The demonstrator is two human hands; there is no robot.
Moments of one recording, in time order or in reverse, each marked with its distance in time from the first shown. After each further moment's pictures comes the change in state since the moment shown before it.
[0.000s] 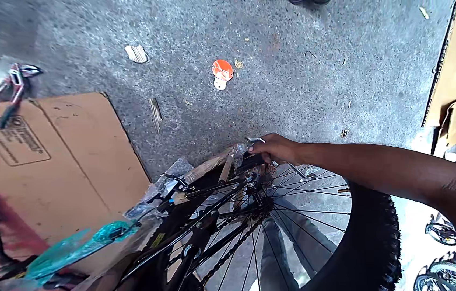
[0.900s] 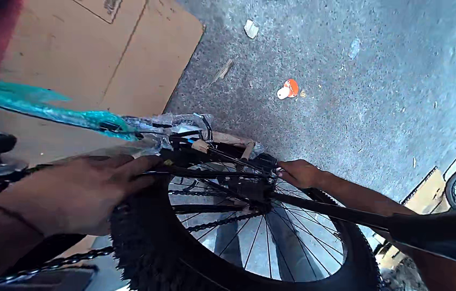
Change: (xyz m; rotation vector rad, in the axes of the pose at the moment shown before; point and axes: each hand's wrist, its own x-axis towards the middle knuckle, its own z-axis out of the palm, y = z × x) left_hand 0.010 0.004 0.012 -0.029 0.175 0.101; right_hand 0.037 0.001 -0.004 -1.535 -0.536 -0.535
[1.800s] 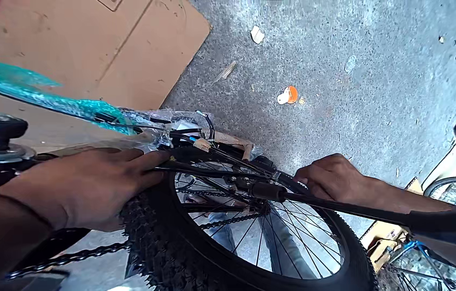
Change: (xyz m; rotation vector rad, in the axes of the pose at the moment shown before) left_hand 0.003 0.000 -0.001 -0.009 0.010 0.021; right_hand -0.040 -0.118 -0.127 -0.191 0.370 -0.367
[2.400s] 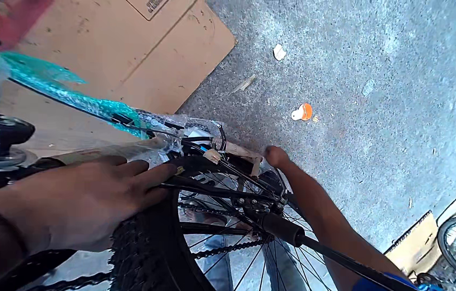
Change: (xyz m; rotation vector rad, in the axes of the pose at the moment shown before) left_hand -0.007 -0.003 0.016 0.037 -0.049 -0.007; right_hand 0.090 0.191 0.231 0.191 -0.504 0.990
